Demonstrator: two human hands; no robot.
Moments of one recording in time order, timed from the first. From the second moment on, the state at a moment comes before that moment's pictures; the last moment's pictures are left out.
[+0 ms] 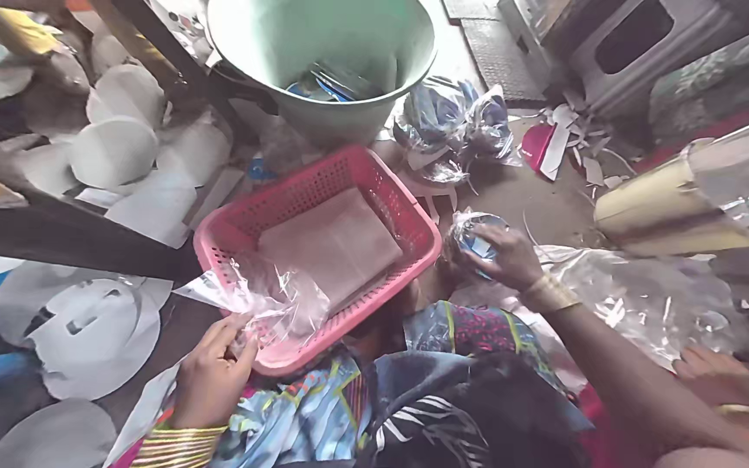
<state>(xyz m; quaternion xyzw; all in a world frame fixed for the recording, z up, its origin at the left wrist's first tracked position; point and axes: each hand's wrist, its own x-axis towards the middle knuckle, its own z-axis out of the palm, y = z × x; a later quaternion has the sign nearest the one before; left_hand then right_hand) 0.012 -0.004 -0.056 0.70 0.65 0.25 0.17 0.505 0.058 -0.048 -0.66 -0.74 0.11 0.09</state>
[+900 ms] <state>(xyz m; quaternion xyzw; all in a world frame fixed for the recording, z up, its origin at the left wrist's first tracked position) 0.007 -0.006 -0.058 0.71 0.63 0.25 0.19 0.496 0.011 -0.041 -0.64 -0.71 -0.06 0.30</state>
